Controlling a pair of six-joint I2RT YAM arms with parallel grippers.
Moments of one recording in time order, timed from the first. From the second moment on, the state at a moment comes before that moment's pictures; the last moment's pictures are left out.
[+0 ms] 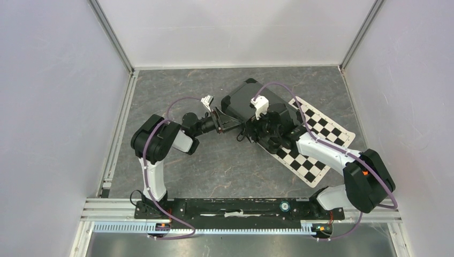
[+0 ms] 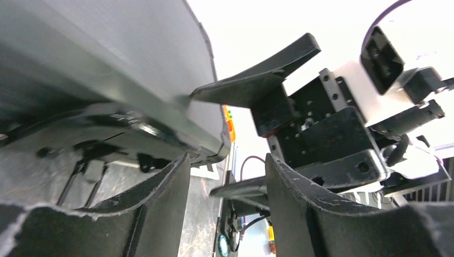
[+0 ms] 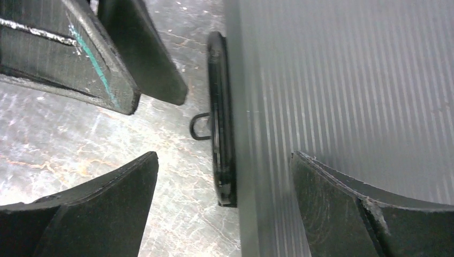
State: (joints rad) left arm -0.43 1.99 0.67 1.42 0.74 -1.28; right arm 0.60 1.39 0.80 0.03 -0.11 -0.01
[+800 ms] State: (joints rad) left arm -0.45 1.77 0.61 1.12 0.73 -1.11; right arm 0.73 1.47 0.85 0.01 0.26 -0.09
